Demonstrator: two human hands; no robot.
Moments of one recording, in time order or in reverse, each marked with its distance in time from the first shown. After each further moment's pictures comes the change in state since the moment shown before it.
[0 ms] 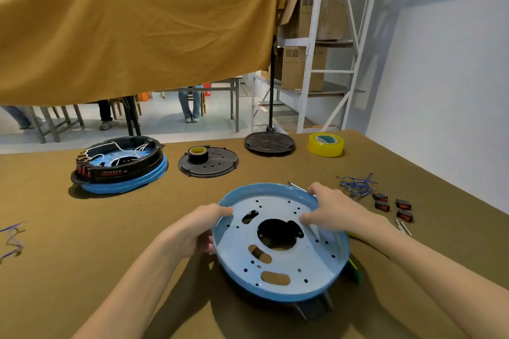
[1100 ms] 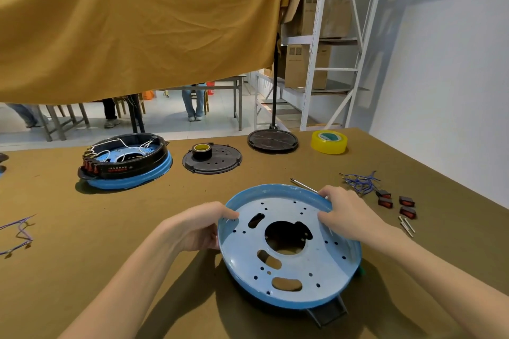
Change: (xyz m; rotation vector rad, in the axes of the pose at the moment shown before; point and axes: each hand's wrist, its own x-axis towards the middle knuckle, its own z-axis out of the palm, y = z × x) left_hand -0.006 0.001 -0.003 0.035 -0.096 -0.012; right_hand -0.013 0.017 0.015 0.052 0.195 -0.029
